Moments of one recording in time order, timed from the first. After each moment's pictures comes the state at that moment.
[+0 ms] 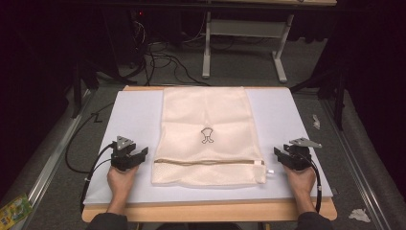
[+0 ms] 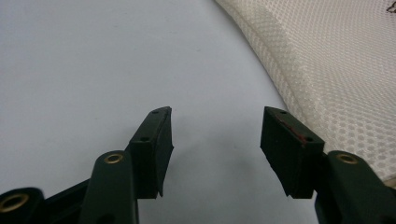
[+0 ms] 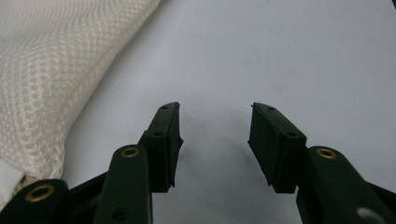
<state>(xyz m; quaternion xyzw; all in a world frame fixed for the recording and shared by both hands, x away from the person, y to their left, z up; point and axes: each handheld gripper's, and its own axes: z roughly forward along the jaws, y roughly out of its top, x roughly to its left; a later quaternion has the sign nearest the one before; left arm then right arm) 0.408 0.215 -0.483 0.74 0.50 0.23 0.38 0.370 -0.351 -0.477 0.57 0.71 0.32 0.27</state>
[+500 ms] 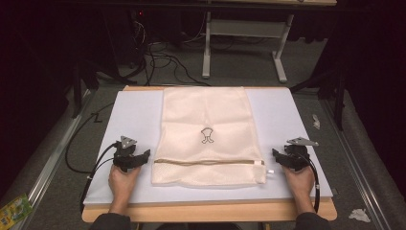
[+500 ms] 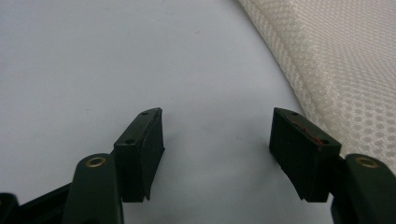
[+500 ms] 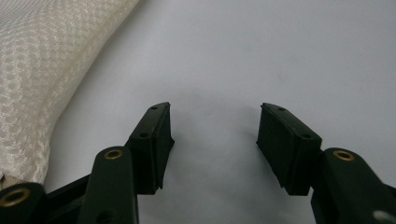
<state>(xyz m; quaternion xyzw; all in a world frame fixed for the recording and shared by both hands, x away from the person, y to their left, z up) 0.413 0.209 -0.487 0.76 0.50 0.22 0.35 0.375 -0.350 -0.480 0.57 0.72 0.30 0.26</state>
